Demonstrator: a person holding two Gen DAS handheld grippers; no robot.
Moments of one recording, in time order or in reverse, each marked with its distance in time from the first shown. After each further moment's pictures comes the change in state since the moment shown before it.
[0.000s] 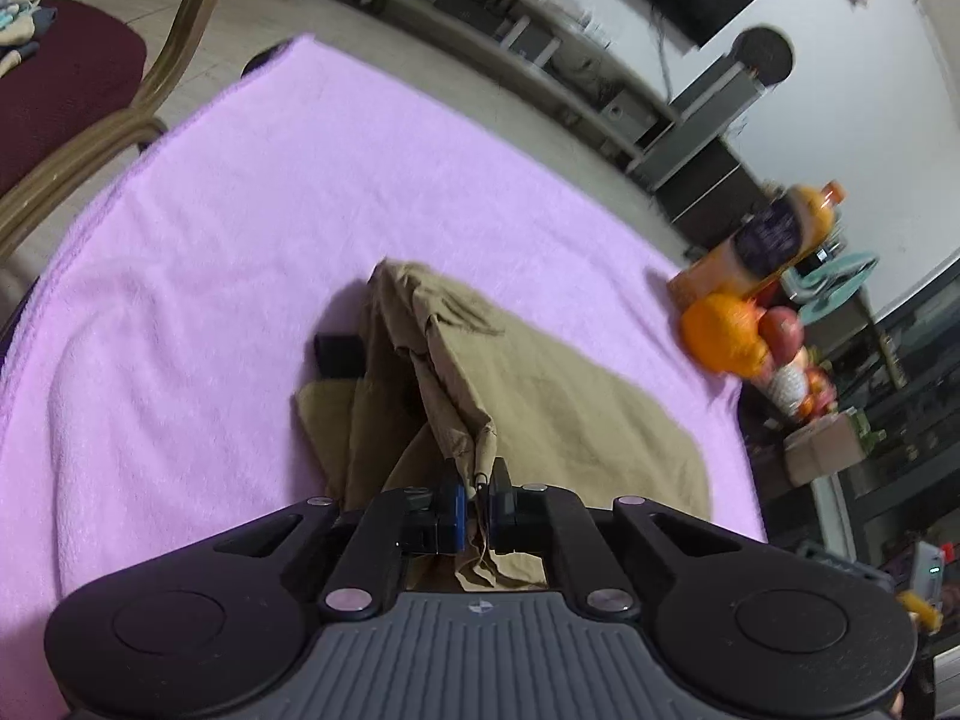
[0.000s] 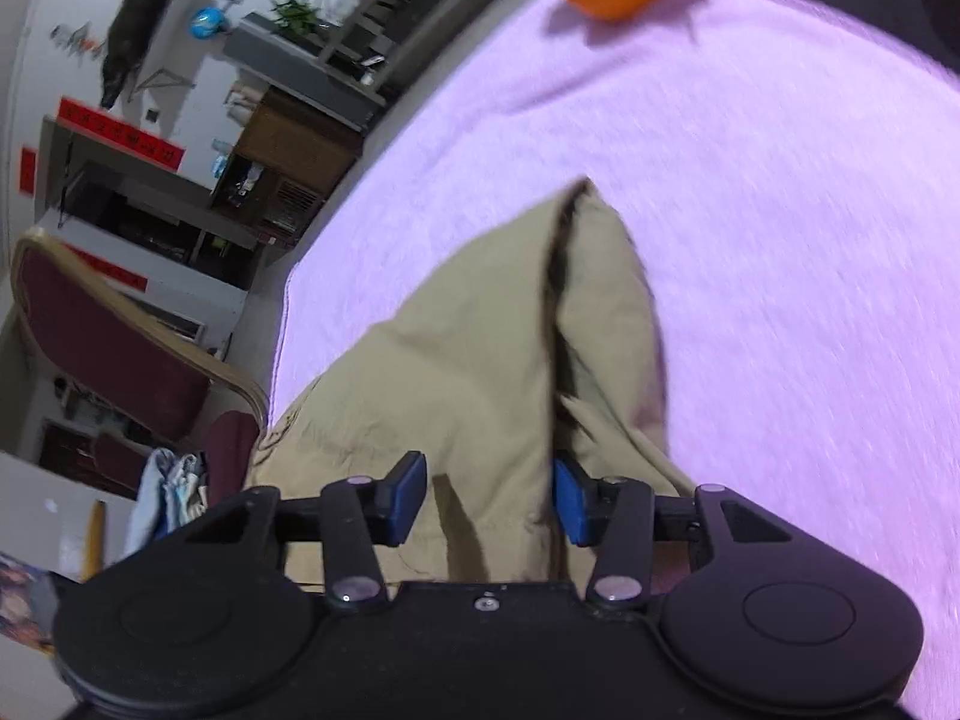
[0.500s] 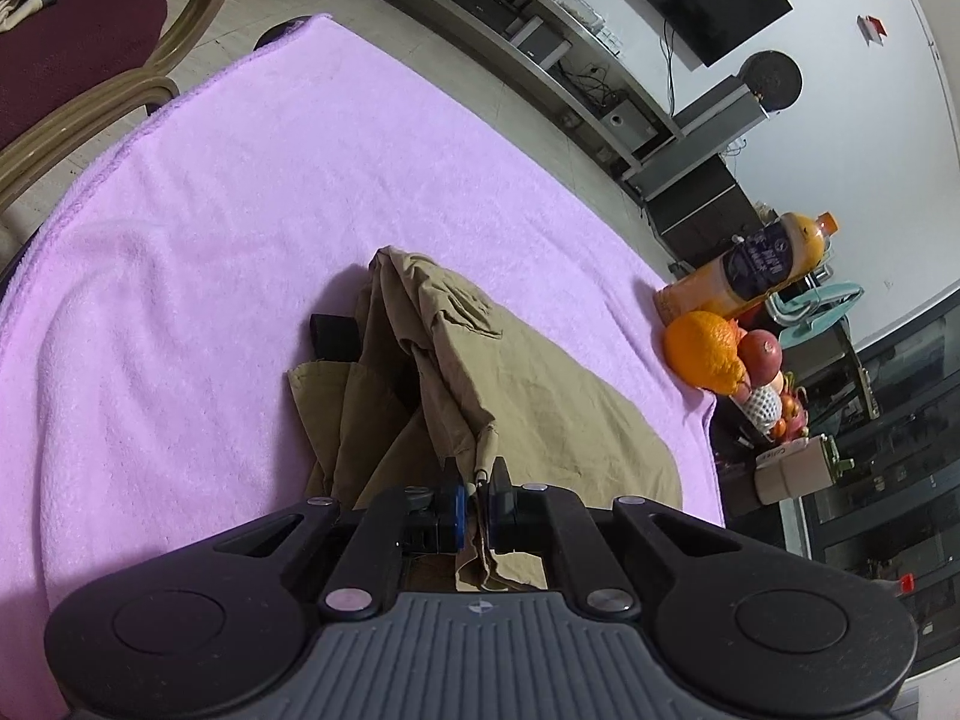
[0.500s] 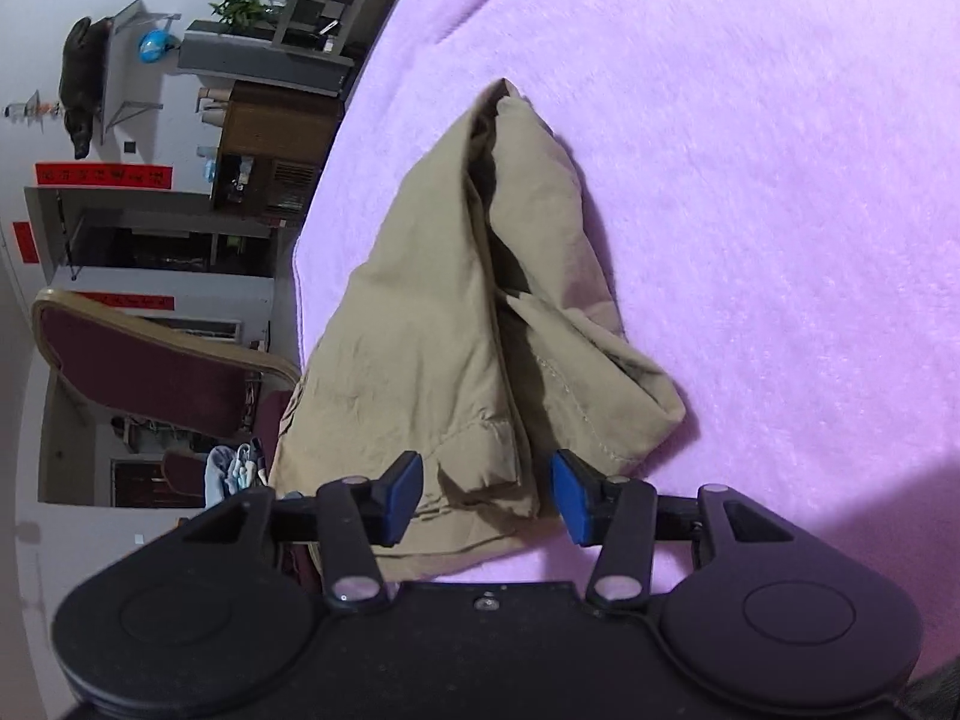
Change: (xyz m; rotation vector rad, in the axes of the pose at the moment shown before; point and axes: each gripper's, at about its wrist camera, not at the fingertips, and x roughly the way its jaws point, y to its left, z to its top) left arm 0.008 0.009 -0.001 -0.053 0.038 -0.009; right arm 0.006 -0.042 -0.006 0.245 0.144 0.106
